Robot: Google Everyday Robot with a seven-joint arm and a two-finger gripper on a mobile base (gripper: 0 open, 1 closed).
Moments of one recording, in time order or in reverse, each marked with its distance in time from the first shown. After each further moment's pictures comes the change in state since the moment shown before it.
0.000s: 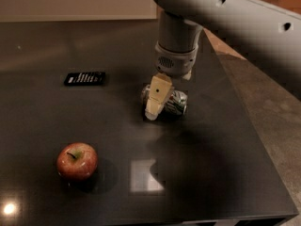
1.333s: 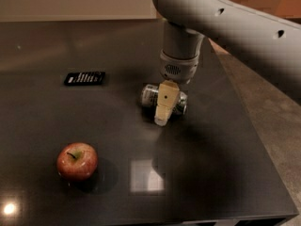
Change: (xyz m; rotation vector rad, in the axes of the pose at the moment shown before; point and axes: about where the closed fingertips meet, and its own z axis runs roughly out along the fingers) arm -0.009 0.013 0.022 0.017 -0.029 -0.133
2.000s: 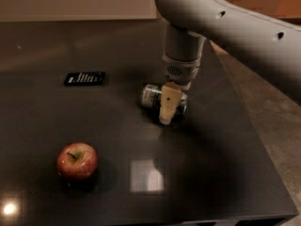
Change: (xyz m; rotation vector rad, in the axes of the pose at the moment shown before) arm -0.002 0.006 0.006 -0.003 -0.003 0.009
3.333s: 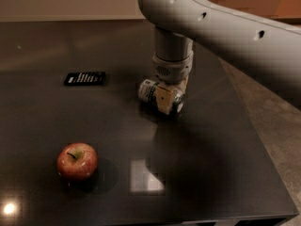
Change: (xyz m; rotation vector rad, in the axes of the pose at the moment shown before) arm 0.010 0.000 -0.002 -0.072 -0.052 0.132
